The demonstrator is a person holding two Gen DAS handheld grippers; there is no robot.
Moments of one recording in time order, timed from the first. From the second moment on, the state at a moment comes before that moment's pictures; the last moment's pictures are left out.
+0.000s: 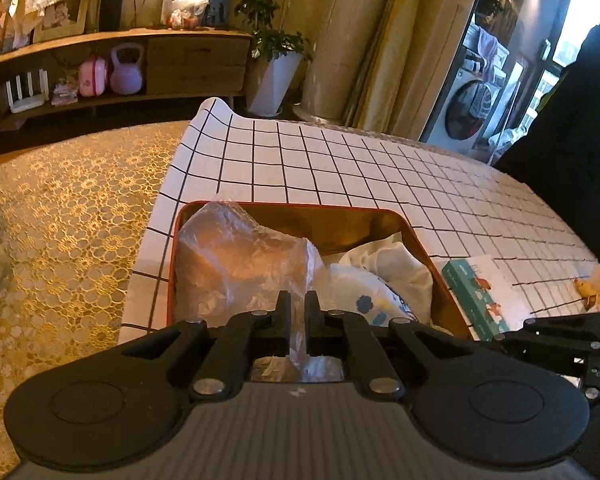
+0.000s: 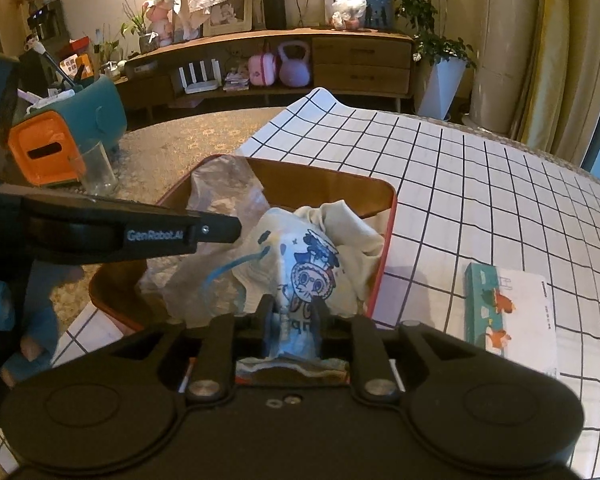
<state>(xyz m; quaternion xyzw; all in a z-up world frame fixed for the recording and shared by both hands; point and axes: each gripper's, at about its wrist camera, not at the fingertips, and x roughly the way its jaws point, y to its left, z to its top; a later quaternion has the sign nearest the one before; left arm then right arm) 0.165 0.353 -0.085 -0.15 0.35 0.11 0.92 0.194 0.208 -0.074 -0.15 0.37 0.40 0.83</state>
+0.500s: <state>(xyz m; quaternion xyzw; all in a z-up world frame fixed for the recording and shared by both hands) 0.151 0.336 -0.058 -0.12 0.33 0.11 0.93 0.183 0.188 -0.049 -0.13 0.34 0.43 0.83</state>
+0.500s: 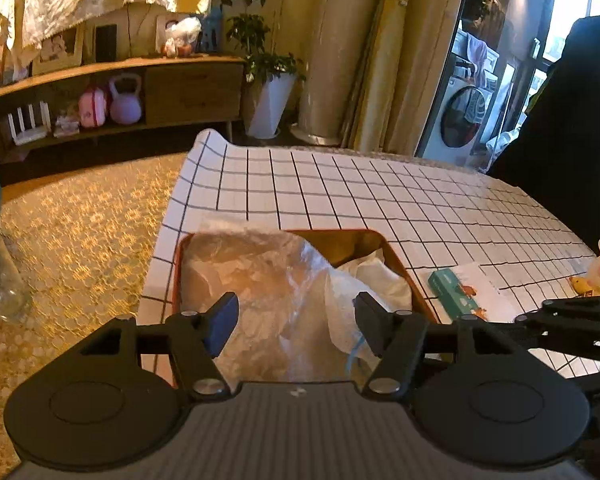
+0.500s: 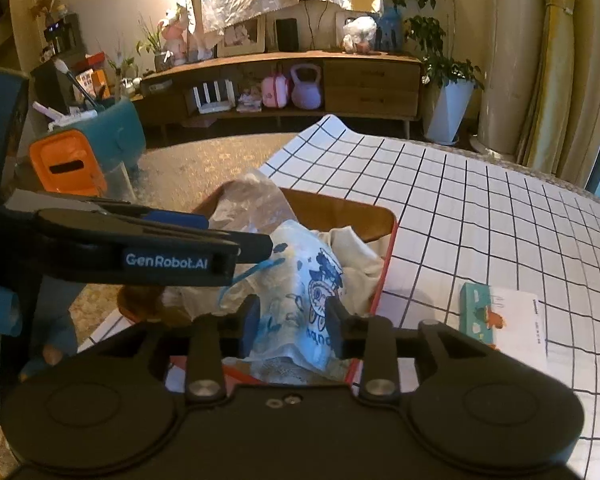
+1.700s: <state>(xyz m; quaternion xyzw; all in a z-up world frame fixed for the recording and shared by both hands) 0.149 0.143 0.012 -0.08 0.29 -0.03 0.95 0.160 -0.027 0.037 -0.04 0.26 0.35 0.90</state>
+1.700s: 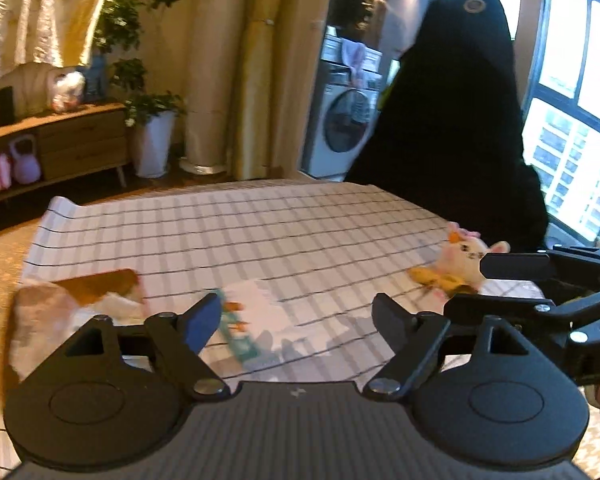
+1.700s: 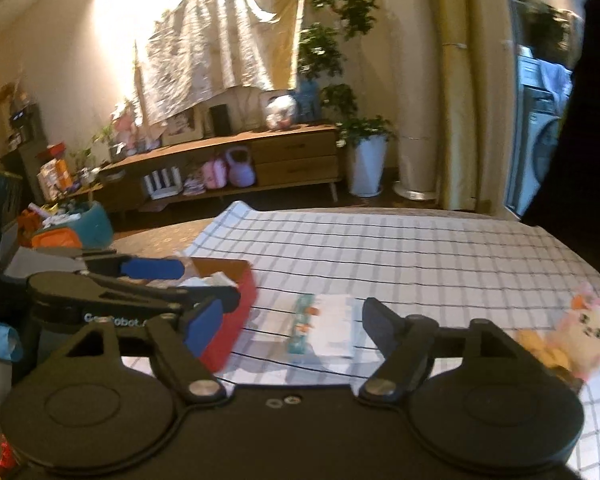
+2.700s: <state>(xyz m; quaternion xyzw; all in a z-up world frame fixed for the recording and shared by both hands) 0.280 -0.014 -0.068 -0.05 0.35 -0.19 0.92 0.235 -0.218 -0.039 -0.05 0.32 0.18 0.93</state>
